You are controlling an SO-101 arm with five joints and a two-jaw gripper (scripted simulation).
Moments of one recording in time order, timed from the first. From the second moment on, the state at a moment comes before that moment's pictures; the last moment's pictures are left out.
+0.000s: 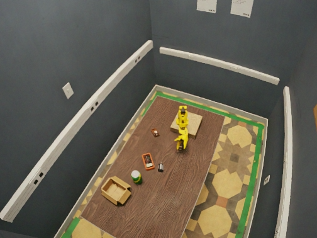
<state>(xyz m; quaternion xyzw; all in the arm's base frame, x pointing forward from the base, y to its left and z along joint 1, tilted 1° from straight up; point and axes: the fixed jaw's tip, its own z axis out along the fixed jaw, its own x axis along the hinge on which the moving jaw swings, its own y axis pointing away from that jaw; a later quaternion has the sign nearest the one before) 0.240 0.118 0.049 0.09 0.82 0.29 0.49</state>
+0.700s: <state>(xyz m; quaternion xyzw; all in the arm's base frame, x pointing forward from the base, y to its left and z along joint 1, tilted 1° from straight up) 0.240 0.120 0.053 0.04 0.85 0.25 0.46</state>
